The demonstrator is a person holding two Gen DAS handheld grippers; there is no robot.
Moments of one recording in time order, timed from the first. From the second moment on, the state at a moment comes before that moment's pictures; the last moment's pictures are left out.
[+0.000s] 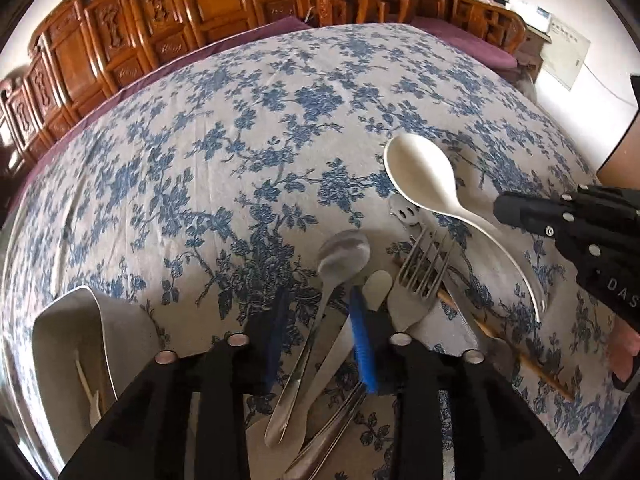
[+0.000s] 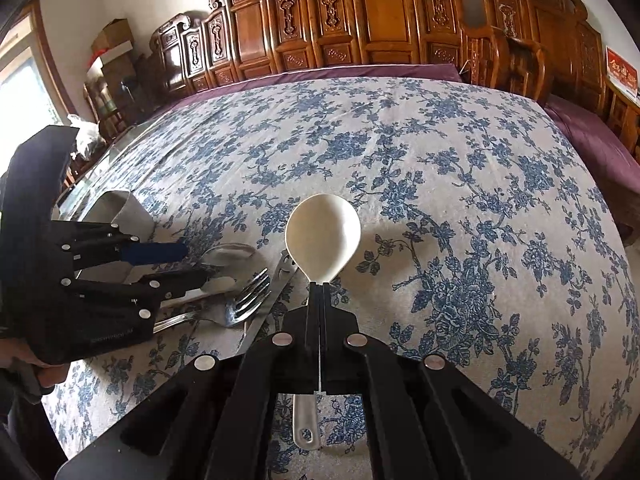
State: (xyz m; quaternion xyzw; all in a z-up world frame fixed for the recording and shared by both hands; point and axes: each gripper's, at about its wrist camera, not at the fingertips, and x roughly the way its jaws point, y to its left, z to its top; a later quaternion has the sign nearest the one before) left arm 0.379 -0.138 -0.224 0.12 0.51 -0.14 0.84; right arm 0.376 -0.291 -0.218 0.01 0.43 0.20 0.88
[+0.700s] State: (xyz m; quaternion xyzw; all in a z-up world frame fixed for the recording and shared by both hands) left arm 0.364 -0.125 -0.178 0.11 0.47 -0.12 0.87; right arm 0.377 -0.274 -0.230 -0.03 0.46 0.16 0.87
